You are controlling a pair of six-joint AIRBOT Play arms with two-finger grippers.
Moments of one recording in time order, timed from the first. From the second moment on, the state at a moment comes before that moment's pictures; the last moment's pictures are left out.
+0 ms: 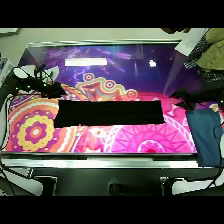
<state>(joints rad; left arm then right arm) 0.12 -1.79 1.69 1.04 -1.28 -1.45 -0.42 -1.67 1.41 2.22 -1.21 -1.62</state>
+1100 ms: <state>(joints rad) 0.05 -1.76 1.70 0.98 -1.29 -1.50 -0.26 -1.78 1.45 2.26 -1.30 -1.70</state>
